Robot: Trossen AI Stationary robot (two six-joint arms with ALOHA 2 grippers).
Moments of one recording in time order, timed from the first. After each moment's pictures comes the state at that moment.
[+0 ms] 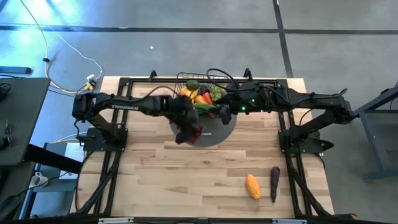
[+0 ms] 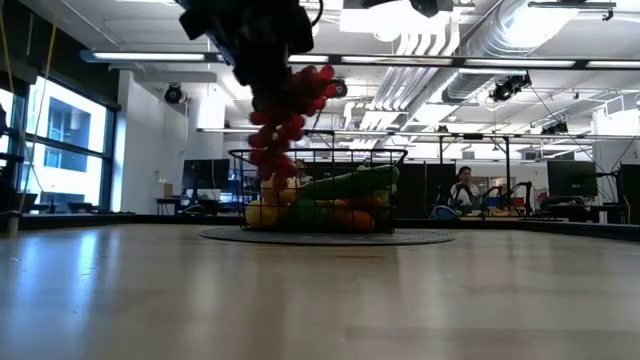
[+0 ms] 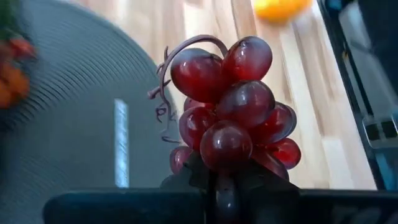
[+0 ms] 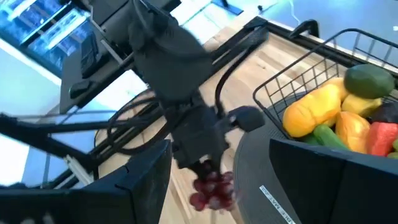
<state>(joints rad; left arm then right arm) 0.25 1.58 1.14 -0.46 0.38 -0.02 -0.03 1.35 1.43 -0.55 0.14 0.62</state>
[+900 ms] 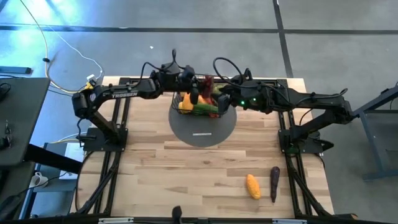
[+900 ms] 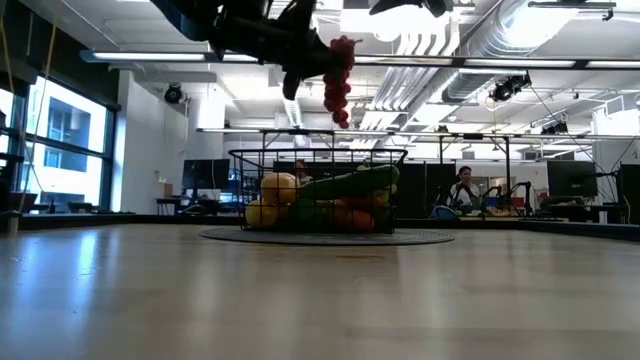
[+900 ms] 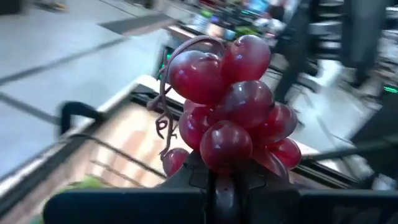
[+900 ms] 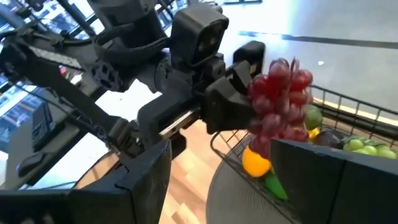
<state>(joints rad) 0.56 1.58 1.14 0.24 0.32 -0.29 -0.03 1.35 1.43 -0.50 0.43 0.71</state>
